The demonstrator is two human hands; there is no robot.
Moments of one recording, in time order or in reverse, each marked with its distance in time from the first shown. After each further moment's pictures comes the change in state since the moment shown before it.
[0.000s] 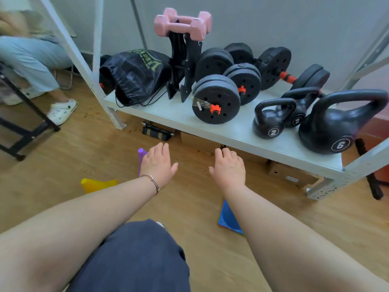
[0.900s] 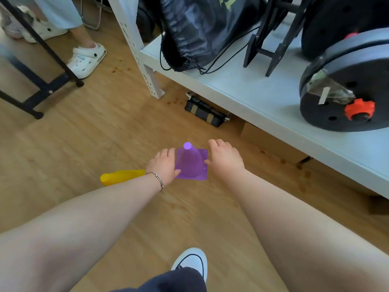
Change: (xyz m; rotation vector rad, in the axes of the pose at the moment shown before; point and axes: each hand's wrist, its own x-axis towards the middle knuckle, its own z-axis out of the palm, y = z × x) left_hand 0.115 -0.208 0.200 -0.101 -0.394 -0.220; right_hand 0.213 -0.180 0.190 -0.007 -0.398 -0.300
